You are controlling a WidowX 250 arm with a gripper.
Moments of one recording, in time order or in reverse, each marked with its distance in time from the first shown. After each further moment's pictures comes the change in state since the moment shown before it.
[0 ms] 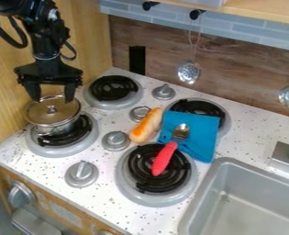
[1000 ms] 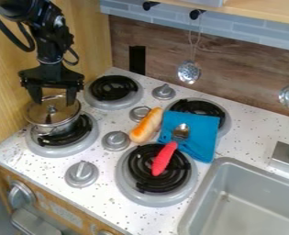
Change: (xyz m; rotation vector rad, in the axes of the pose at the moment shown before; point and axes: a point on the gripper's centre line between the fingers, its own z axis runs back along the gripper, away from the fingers) arm 0.005 -0.001 -0.017 0.028 0.031 -0.009
